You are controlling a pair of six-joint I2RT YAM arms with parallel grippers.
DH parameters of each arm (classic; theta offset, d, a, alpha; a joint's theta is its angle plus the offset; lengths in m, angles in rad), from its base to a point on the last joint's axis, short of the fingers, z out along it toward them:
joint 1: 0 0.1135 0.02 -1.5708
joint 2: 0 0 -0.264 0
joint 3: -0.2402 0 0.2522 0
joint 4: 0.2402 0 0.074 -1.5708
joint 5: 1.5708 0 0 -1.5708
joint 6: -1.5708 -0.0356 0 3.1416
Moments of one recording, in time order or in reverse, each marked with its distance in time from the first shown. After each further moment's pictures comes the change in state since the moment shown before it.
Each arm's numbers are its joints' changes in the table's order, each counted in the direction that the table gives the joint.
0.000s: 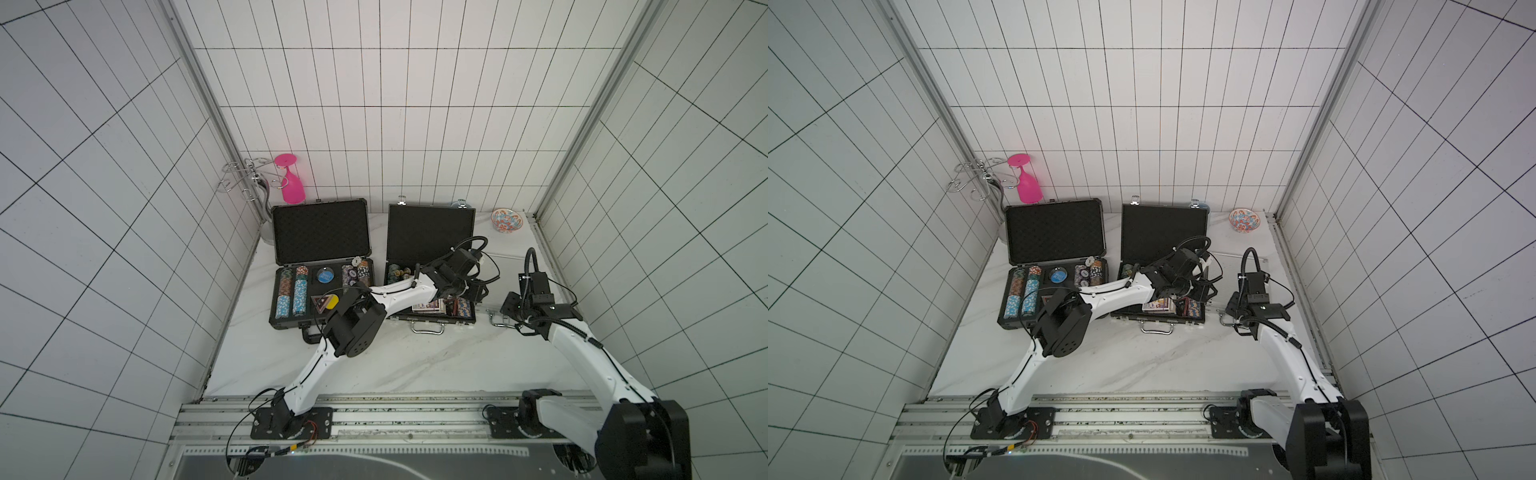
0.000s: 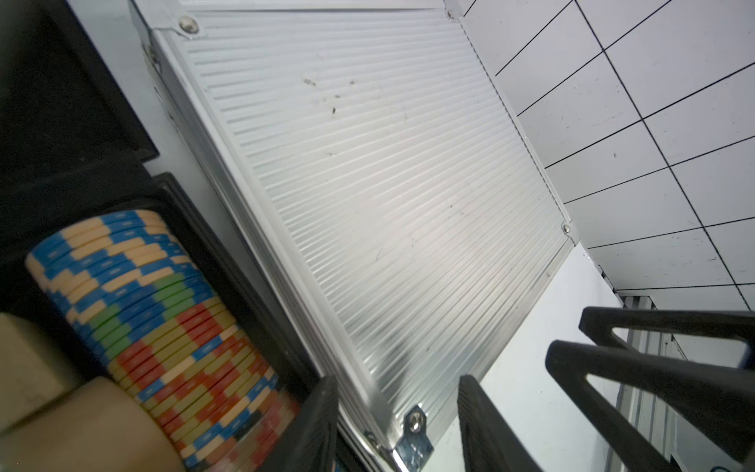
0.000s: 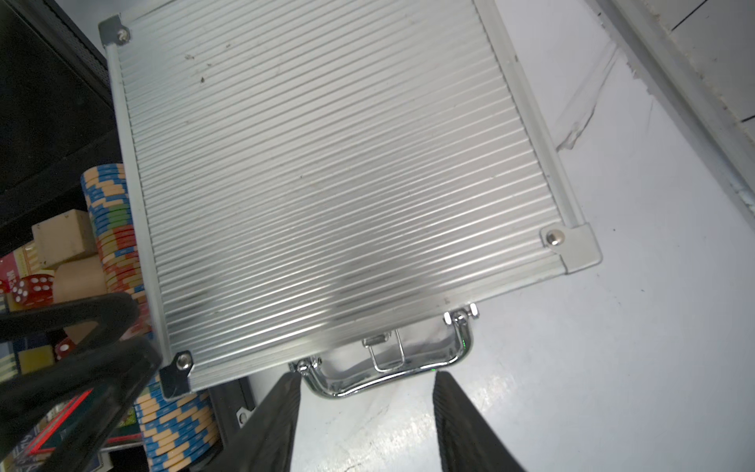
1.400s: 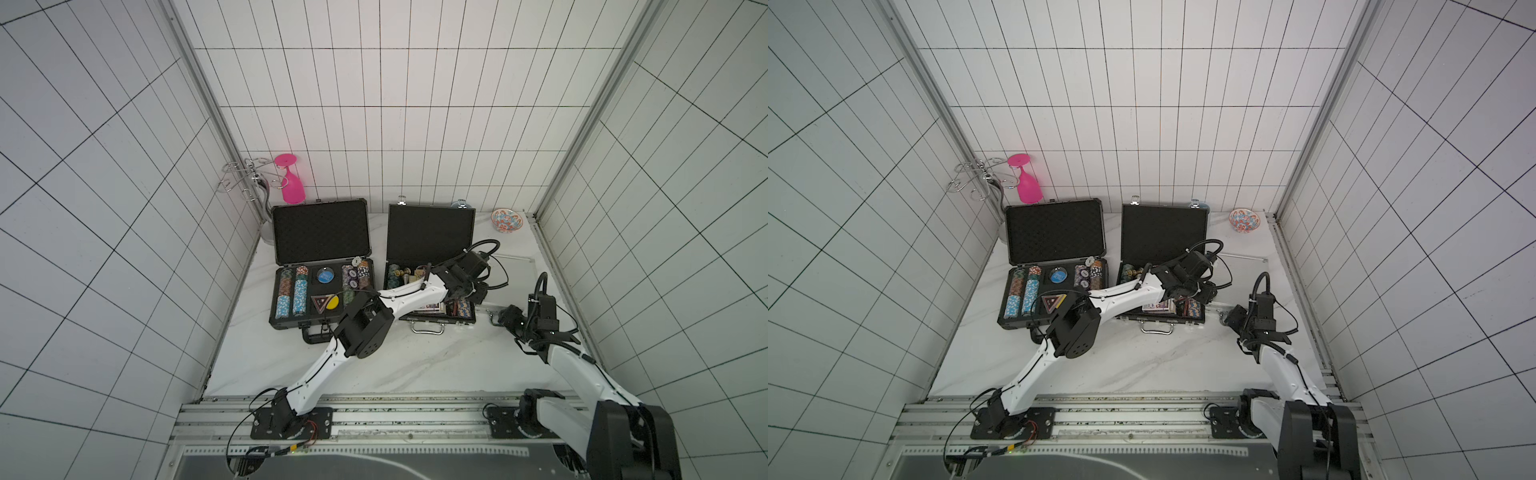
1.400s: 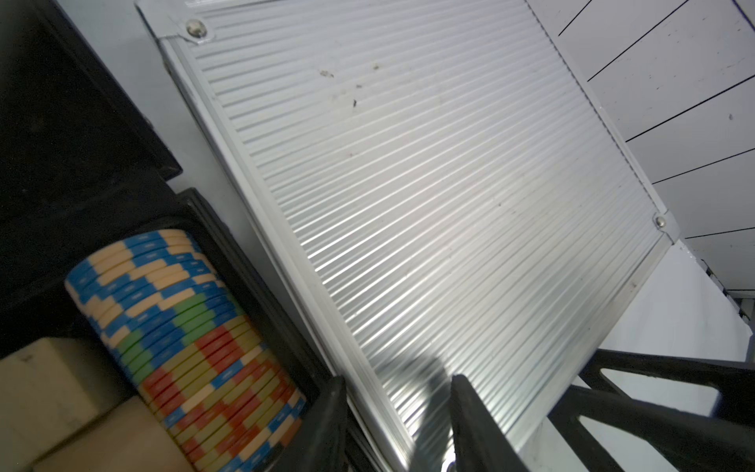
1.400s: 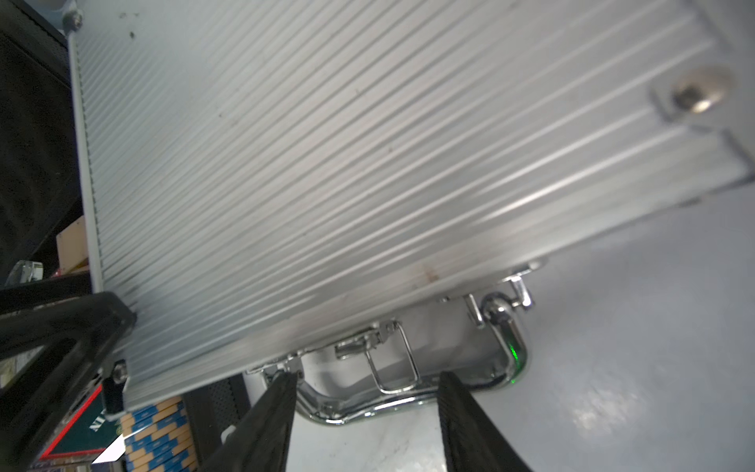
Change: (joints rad) left arm -0.033 0.102 -0.192 0.199 -0.158 -0.098; right arm -0.151 -0.053 0.306 -0.377 -0.260 -0.079
